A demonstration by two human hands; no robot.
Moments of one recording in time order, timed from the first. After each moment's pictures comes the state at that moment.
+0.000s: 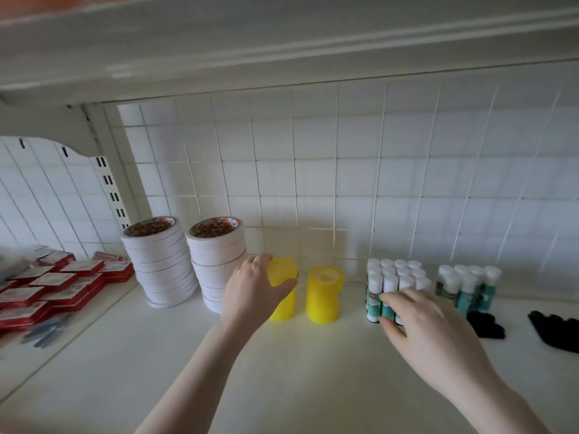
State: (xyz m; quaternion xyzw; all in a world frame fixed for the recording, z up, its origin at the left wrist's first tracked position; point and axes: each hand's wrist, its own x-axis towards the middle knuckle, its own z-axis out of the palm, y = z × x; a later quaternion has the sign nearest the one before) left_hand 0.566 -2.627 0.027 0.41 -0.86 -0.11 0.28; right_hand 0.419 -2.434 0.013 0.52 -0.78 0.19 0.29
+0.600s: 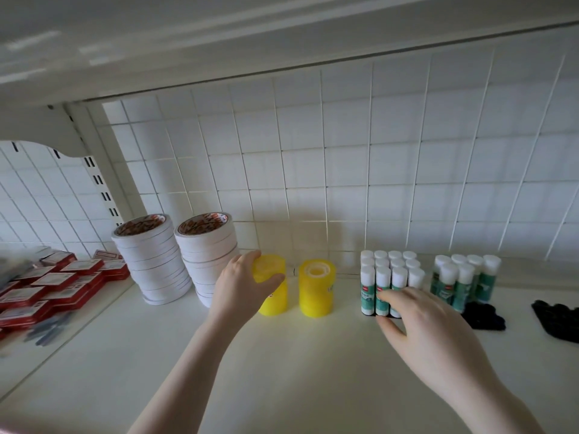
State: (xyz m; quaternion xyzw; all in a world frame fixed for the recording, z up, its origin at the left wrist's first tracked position) left_hand 0.564 -2.629 0.023 0.43 -0.83 -0.16 0.31; right_hand 0.406 -2.430 -0.009 0.50 -0.79 0.27 0.24
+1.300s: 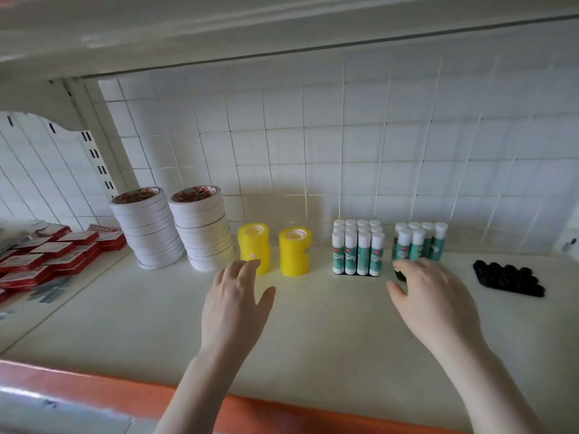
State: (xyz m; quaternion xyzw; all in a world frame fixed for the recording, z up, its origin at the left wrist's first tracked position) left_hand 0.604 -2.526 -0.004 0.38 -0.86 -0.04 0.35; right_hand 0.410 -2.372 0.005 0.38 -0.89 0.16 0.19
